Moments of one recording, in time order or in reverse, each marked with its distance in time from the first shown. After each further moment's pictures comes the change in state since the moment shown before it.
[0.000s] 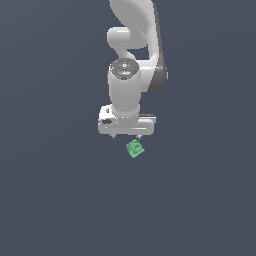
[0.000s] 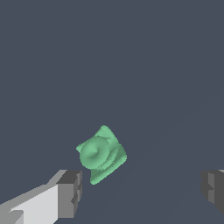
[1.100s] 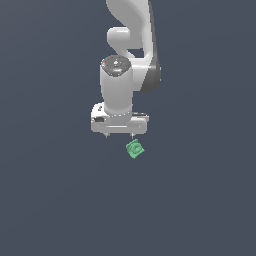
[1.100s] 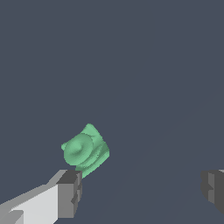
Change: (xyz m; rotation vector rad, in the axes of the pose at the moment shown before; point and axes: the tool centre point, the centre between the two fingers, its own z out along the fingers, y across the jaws) arm -0.002 0.027 -0.006 -0.026 0.002 -0.005
